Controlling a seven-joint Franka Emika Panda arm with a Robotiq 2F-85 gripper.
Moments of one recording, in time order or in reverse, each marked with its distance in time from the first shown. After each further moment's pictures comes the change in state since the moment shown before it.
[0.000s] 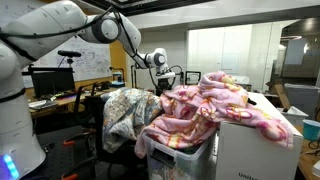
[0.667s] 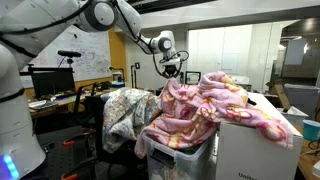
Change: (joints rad) arm -0.090 -0.143 0.007 -0.010 0.136 0.057 0.139
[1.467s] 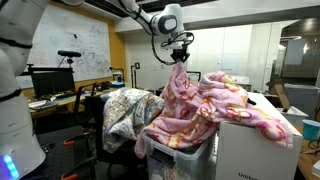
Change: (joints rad) arm -0.166 -0.330 -0.015 -0.317 0.243 0.184 0.185
